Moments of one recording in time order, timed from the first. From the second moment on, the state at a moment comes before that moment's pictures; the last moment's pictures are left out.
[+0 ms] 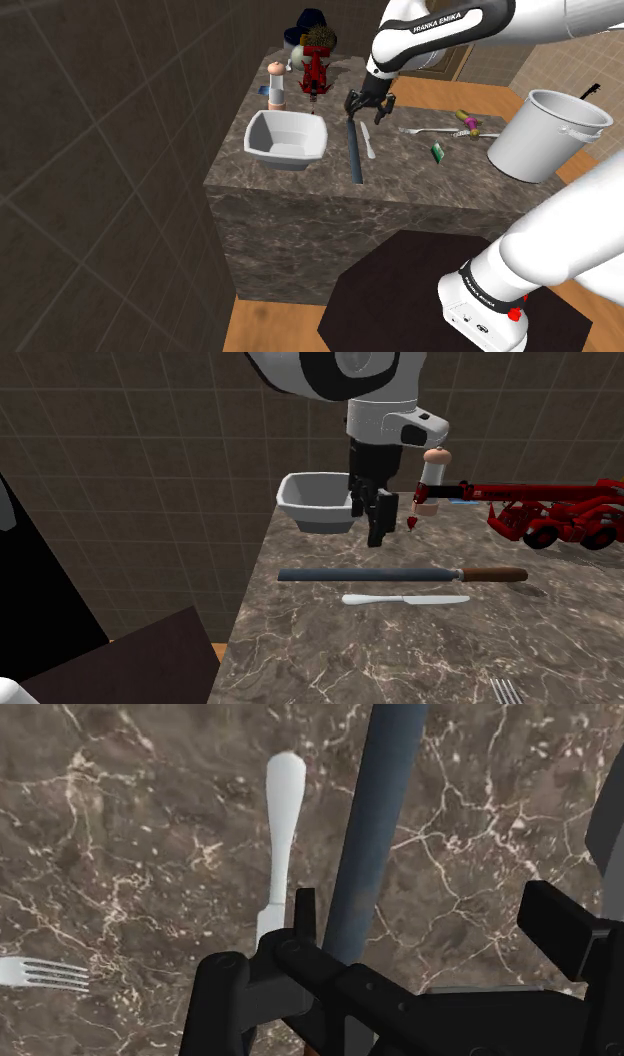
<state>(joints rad) -0.11 -0.07 0.02 -2.20 0.07 2.17 0.35</state>
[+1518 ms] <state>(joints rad) -0.15 0.26 -0.01 -2.06 0.08 2.37 0.47</state>
